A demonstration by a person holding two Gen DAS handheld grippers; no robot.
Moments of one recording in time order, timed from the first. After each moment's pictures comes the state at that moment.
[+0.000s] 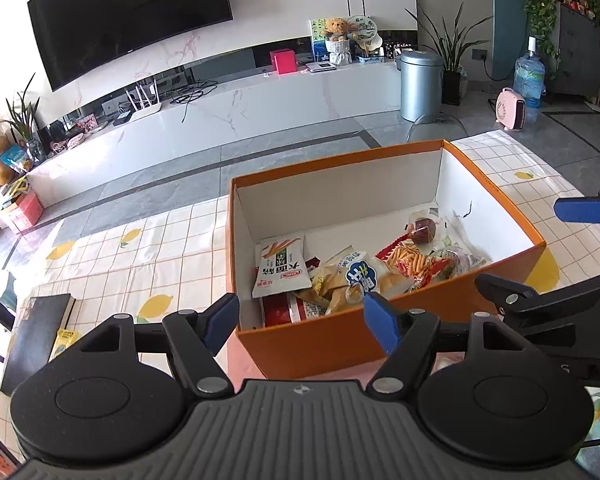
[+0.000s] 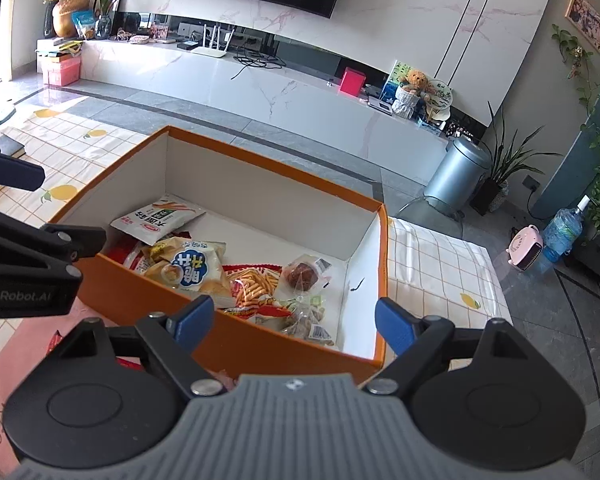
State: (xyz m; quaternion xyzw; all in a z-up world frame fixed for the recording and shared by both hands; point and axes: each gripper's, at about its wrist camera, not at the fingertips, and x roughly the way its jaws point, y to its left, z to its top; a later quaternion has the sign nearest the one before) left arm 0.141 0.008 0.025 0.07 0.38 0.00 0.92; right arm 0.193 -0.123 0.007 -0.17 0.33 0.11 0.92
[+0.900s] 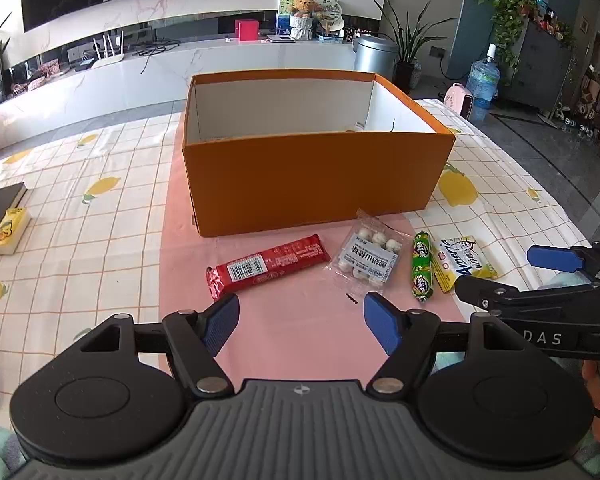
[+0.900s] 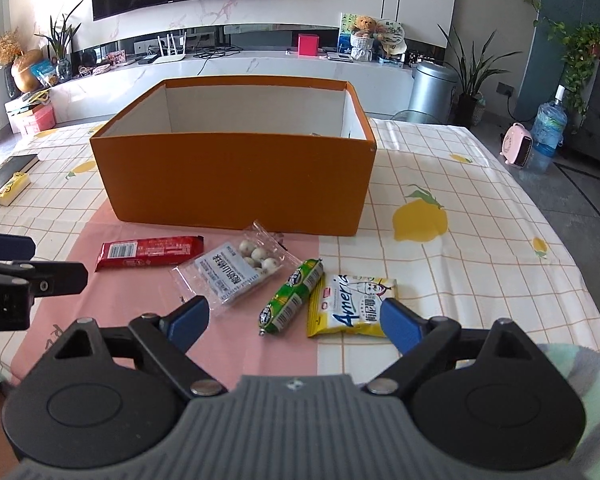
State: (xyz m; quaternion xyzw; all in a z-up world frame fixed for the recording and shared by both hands) left arm 0.031 0.015 -0.032 -0.01 0.40 -0.08 0.91; right arm 0.068 -0.175 -0.063 -0.03 0.37 0.08 0.92
